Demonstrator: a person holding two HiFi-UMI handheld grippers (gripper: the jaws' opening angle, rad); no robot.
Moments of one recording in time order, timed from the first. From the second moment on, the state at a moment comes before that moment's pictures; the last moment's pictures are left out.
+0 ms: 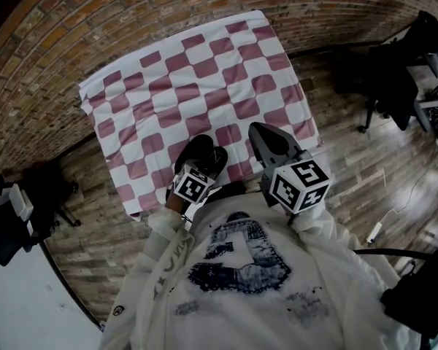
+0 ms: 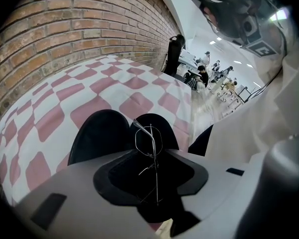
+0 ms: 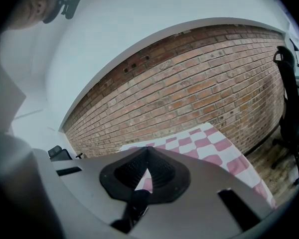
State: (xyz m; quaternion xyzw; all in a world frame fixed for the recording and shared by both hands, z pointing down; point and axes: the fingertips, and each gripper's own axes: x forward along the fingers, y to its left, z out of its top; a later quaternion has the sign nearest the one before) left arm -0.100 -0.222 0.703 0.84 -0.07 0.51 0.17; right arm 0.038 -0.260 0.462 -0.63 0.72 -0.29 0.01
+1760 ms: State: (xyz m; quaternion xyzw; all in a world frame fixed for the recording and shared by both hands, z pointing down) left arm -0.103 -0.223 0.689 0.84 -0.14 0.50 0.16; right arm 0.045 -0.243 0.448 -0.60 0.75 -0.28 0.00
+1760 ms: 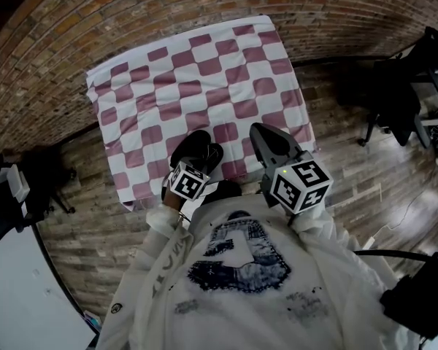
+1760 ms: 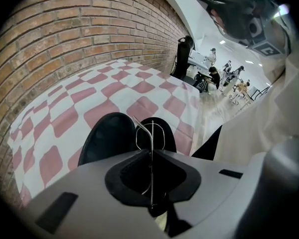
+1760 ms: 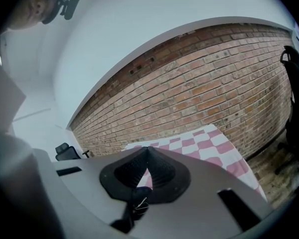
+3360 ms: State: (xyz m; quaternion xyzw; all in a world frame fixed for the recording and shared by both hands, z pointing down) left arm -0.096 -0.095 0.436 0.82 -0.52 0.19 0.12; right arm 0.065 -0.098 0.401 -0.46 0.86 -0.22 0.01
